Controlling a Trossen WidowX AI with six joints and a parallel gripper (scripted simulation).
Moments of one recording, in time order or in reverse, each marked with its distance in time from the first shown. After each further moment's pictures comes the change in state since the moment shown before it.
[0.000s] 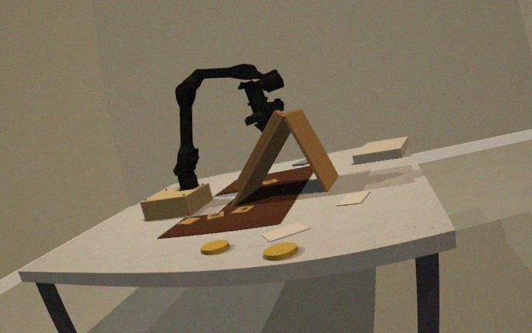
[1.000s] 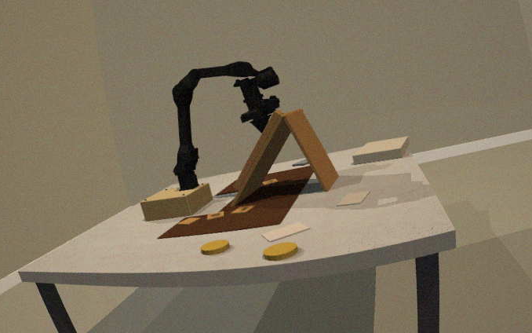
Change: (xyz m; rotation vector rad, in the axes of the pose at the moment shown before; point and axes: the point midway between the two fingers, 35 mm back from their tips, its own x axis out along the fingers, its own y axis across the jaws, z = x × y) arm -0.014 -0.002 -0.010 -0.007 -0.004 0.004
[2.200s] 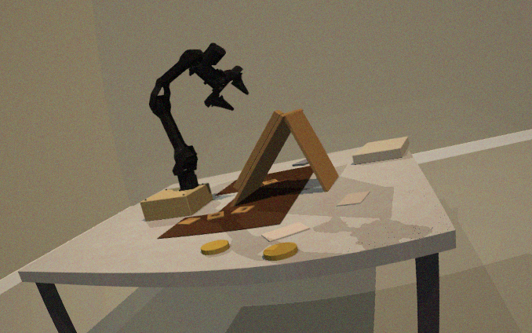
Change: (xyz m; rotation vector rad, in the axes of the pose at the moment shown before) arm -0.140 -0.001 -0.063 -1.318 -0.509 -0.057
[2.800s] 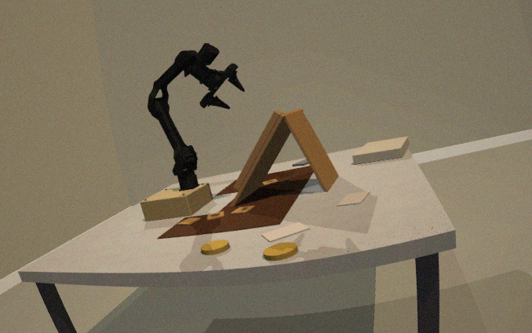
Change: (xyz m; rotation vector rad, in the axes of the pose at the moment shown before) arm -0.013 0.007 0.002 -0.207 -0.033 -0.042
